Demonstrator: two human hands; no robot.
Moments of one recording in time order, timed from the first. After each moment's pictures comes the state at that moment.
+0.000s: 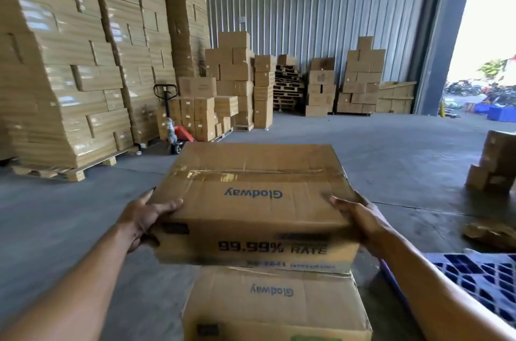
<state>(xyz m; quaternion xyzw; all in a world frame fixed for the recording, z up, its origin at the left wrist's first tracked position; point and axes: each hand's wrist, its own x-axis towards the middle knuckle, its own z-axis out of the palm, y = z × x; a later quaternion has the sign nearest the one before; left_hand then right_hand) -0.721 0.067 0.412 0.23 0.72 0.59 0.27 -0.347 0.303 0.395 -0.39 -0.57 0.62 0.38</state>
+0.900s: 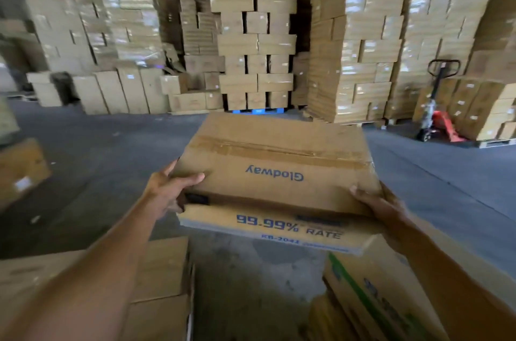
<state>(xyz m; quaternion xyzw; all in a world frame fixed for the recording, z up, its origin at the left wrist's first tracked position) -0.438 -0.274 0.402 -0.14 0.74 0.65 -0.12 -0.445 0.168 0.366 -0.06 -0.72 0.69 0.05</state>
